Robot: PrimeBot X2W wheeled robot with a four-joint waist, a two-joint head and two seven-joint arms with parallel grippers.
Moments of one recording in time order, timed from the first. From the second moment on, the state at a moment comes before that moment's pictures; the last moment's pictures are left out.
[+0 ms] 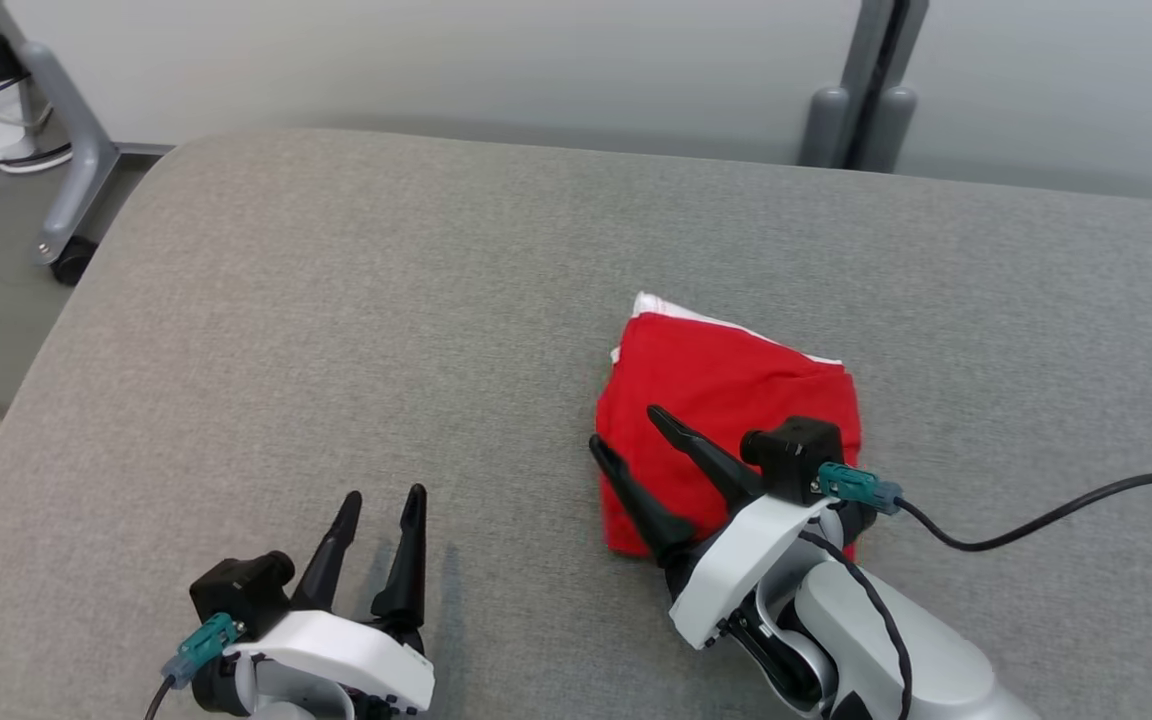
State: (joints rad) left arm -0.15 0.05 -0.26 0.45 -0.56 -0.06 -0.26; right arm -0.57 -0.05 0.79 0.64 0.66 0.13 -0.26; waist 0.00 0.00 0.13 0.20
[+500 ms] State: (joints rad) left arm -0.12 0.05 -0.15 0.39 -0.43 0.00 -0.26; right arm -0.34 -0.05 0.21 0.55 0.31 0.13 -0.26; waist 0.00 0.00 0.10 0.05
